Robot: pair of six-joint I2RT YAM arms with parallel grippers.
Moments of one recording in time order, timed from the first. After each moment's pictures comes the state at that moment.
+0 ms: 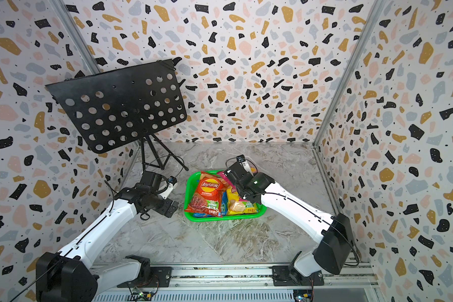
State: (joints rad) left arm -0.22 1.17 0.89 -0.86 0.01 0.27; right arm 0.87 1.50 1.38 -0.90 0.64 0.37
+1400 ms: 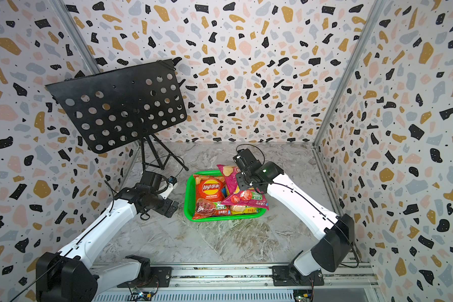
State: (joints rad) left arm -0.22 1.17 0.89 -0.86 0.02 0.27; right arm 0.71 1.51 1.49 -0.95 0.24 0.23
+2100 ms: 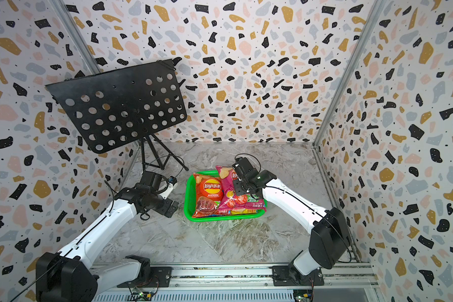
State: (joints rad) left arm -0.22 1.17 0.89 -0.86 0.02 0.27; right arm 0.71 1.51 1.28 -0.74 0.15 0.30
